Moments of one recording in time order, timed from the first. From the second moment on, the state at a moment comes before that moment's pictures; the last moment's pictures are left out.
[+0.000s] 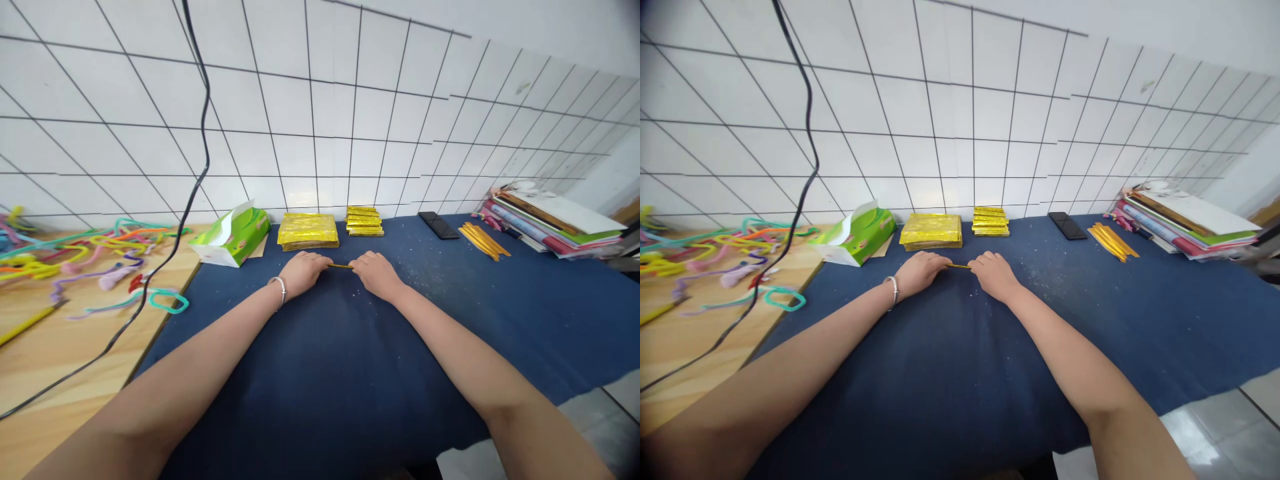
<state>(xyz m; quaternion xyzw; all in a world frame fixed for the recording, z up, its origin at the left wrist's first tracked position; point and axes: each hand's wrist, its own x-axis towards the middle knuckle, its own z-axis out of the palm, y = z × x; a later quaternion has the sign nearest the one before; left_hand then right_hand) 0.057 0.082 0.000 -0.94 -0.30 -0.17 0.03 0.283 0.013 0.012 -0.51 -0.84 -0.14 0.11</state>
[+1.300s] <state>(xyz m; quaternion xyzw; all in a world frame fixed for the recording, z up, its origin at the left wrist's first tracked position) 0.079 0.055 0.017 -0.95 -0.28 -0.12 0.08 0.260 0.004 0.020 -0.50 -0.85 -0.18 0.05</state>
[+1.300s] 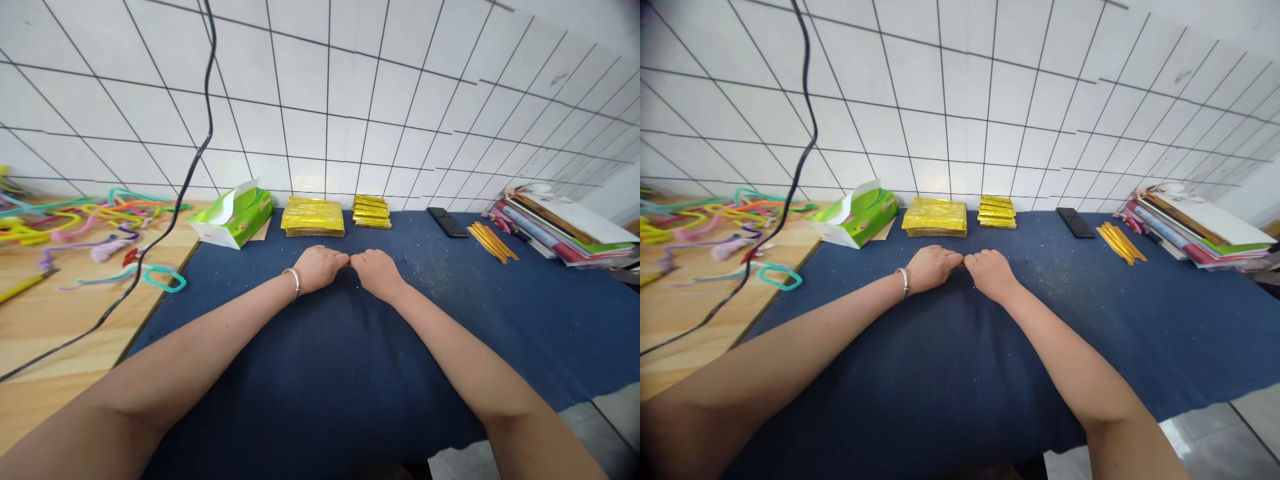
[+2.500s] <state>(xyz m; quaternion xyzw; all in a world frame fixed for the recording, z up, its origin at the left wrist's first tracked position) 0.087 0.035 0.018 -0.79 -0.29 -0.27 -0.47 0.263 0.003 0.035 -0.49 -0.59 0.34 0.54</state>
